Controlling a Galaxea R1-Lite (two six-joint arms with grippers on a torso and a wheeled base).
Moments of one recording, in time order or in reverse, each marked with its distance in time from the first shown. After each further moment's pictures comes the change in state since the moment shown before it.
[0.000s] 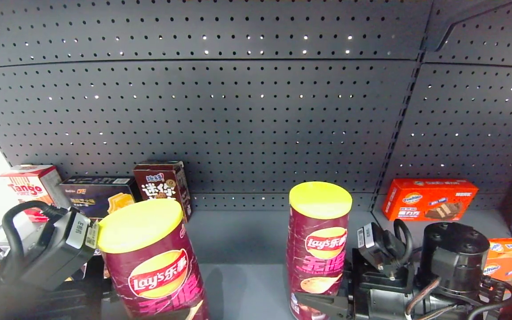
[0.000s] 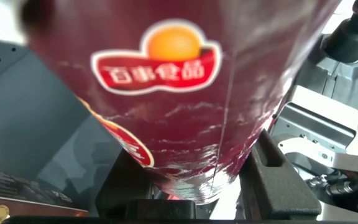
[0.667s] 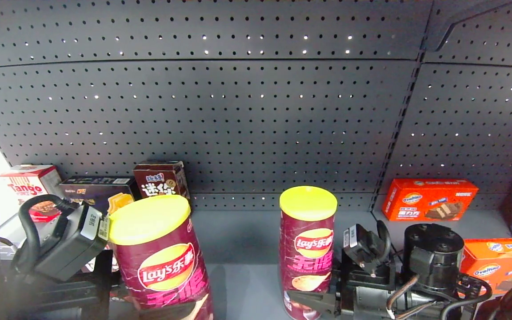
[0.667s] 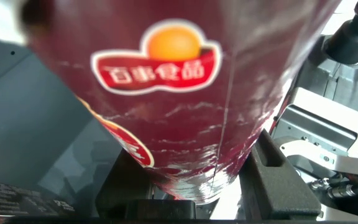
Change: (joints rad) left arm -0.001 0.034 -0.018 -0.006 -0.001 0.001; right arm -0.002 0.090 -0.034 -0.044 0.000 0.001
